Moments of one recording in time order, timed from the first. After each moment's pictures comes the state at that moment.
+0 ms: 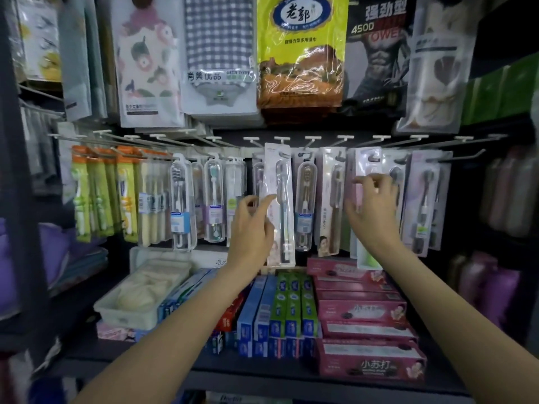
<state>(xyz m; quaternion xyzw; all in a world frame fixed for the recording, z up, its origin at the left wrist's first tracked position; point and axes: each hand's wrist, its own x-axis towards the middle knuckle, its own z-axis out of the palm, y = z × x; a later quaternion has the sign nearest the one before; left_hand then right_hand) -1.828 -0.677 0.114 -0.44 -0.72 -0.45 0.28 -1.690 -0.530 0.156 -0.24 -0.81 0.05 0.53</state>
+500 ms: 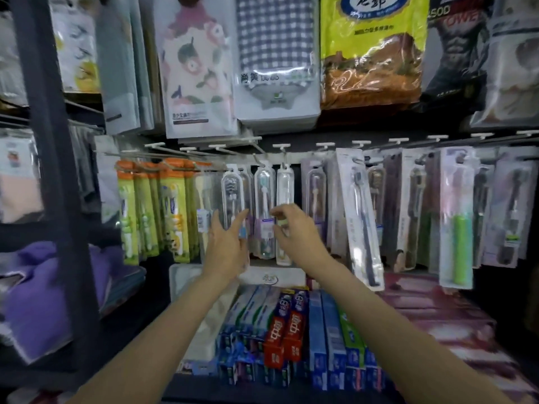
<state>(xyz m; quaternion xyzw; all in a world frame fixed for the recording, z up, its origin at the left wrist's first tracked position) -1.976 -0.773 0.117 -0.35 -0.84 -0.36 0.22 -1.872 -0.668 0.143 -0.05 -0.89 0.21 0.40</state>
